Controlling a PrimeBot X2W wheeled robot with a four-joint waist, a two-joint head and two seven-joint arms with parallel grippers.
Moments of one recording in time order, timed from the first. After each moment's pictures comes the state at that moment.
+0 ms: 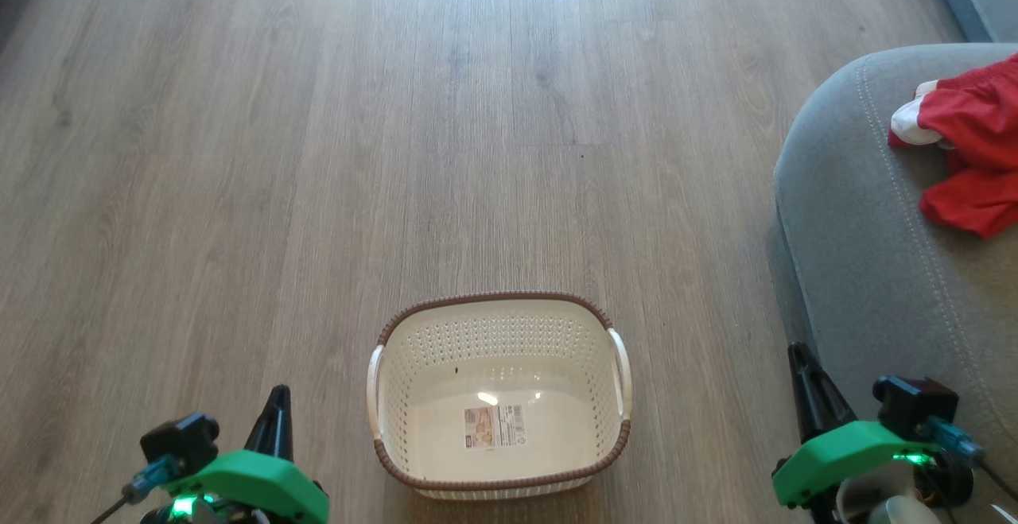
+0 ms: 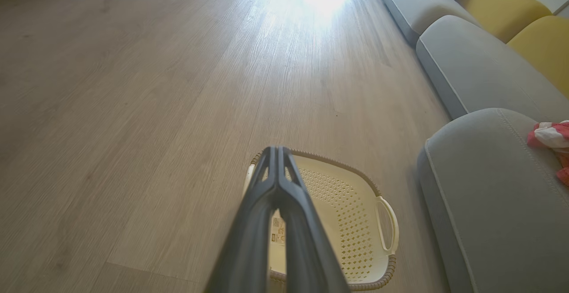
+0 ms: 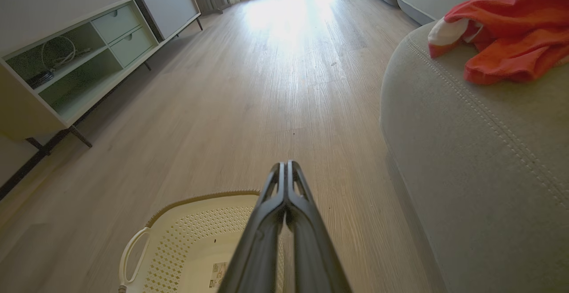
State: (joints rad) left arm -0.02 0.04 -0.04 0.44 -0.47 -0.04 -0.19; right arm -0.01 -0.05 -0.03 0.39 0.29 0.13 -0.19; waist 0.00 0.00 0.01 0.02
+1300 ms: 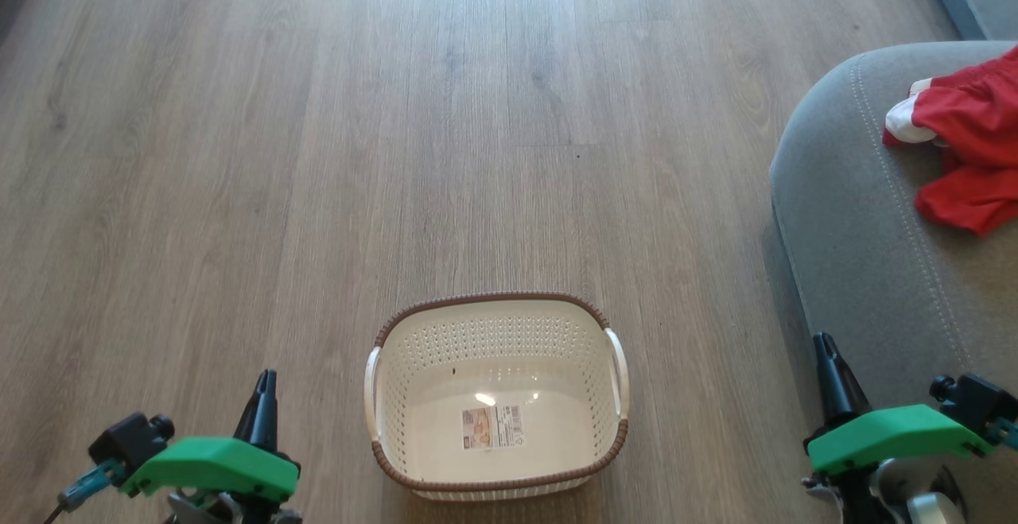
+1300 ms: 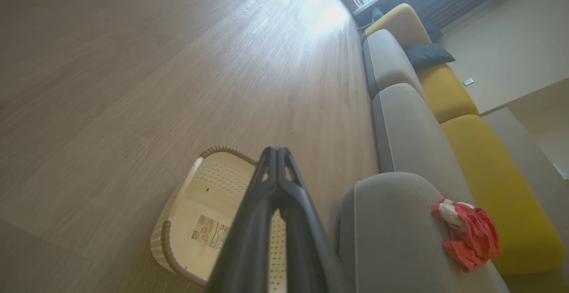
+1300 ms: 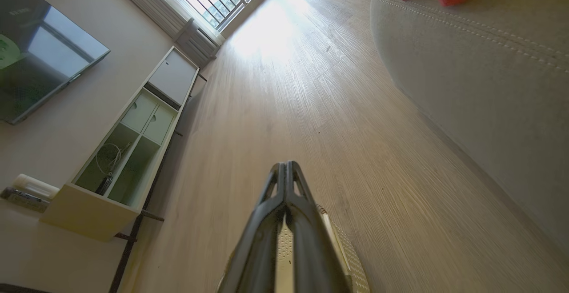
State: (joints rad) left arm -0.03 0.04 0.00 0.39 -0.88 -0.07 -0.08; right arm -0.01 -0.05 -0.07 0.35 0.76 0.13 -0.09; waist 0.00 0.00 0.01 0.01
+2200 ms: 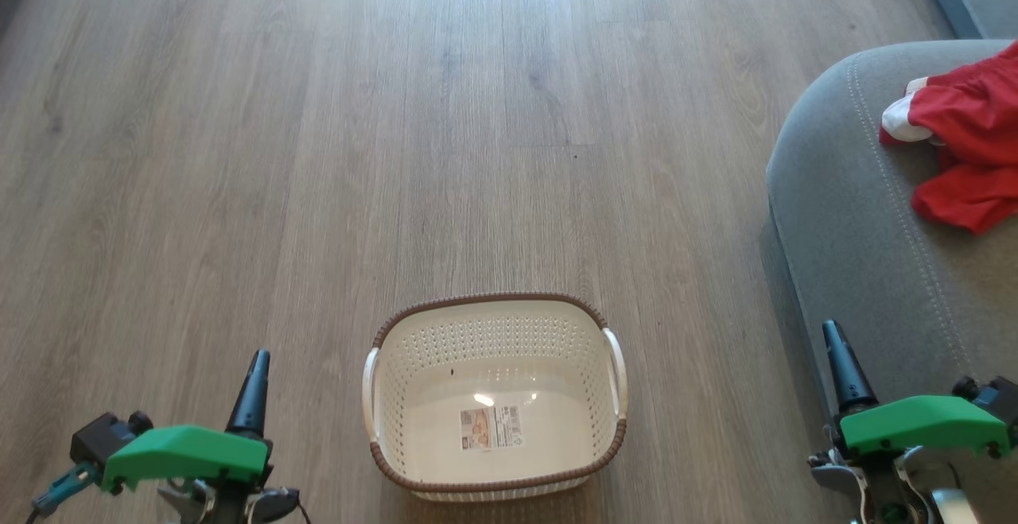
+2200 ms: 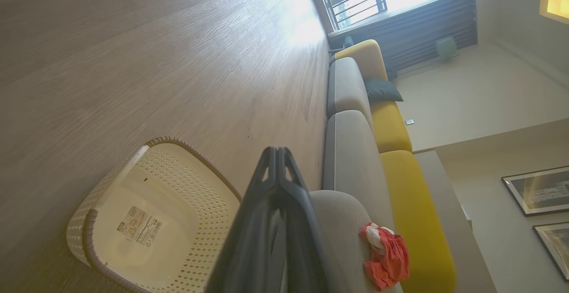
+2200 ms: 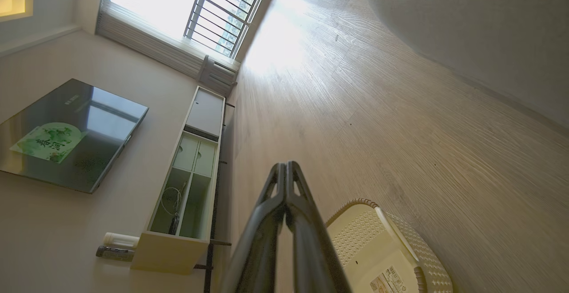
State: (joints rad) left arm -0.04 0.04 0.03 0.34 -1.16 -0.09 -0.01; right arm -0.03 -0.05 -0.09 0.32 1.09 0.13 -0.01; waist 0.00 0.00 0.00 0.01
